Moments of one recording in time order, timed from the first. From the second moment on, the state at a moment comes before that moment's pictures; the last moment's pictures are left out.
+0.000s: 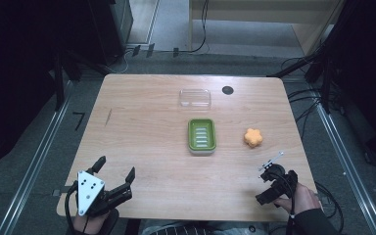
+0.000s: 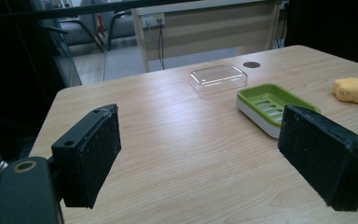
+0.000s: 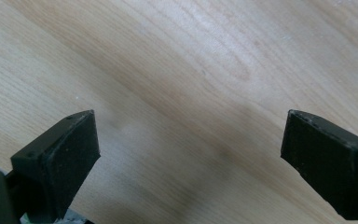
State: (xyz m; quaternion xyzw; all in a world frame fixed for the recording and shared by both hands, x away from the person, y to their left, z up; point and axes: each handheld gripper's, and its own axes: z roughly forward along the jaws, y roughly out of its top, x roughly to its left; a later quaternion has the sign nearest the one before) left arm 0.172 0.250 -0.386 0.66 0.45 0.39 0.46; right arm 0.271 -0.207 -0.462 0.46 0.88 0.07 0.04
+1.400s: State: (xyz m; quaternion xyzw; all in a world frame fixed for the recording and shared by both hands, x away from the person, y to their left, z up) left arm 0.172 0.250 -0.386 0.66 0.45 0.40 0.46; right arm 0.331 -0.198 -0.460 0.47 0.88 0.08 0.09
